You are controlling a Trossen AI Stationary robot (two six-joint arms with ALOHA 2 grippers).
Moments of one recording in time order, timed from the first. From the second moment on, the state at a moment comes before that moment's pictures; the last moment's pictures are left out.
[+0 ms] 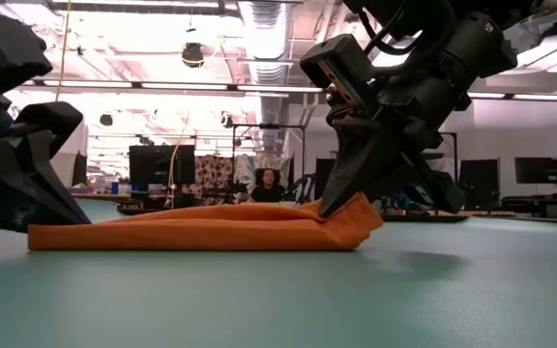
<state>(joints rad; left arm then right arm) -0.82 1.77 0.64 0.15 -0.87 -0.44 0.32 1.79 0.95 0.04 0.12 1.32</state>
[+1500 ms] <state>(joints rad) -0.82 1.77 0.63 0.15 -0.83 -0.48 0.54 1.85 0.95 0.25 0.66 0.63</state>
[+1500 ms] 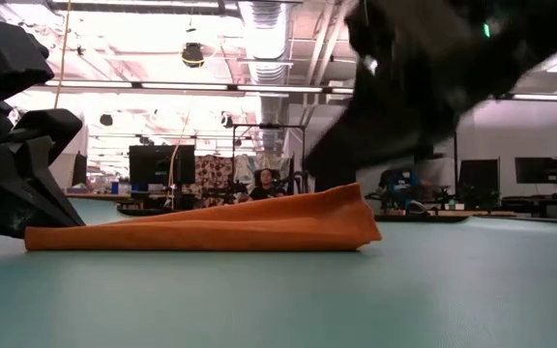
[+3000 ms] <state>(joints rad) -0.83 1.83 0.66 0.20 -0.90 -0.54 0.55 1.86 0.95 0.30 0.76 0.63</state>
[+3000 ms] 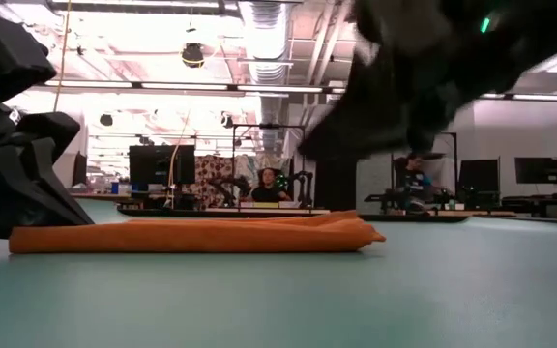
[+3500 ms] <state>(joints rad) -0.82 1.83 0.66 0.16 -0.87 -0.56 0.10 1.82 0.95 0.30 0.49 0.10</state>
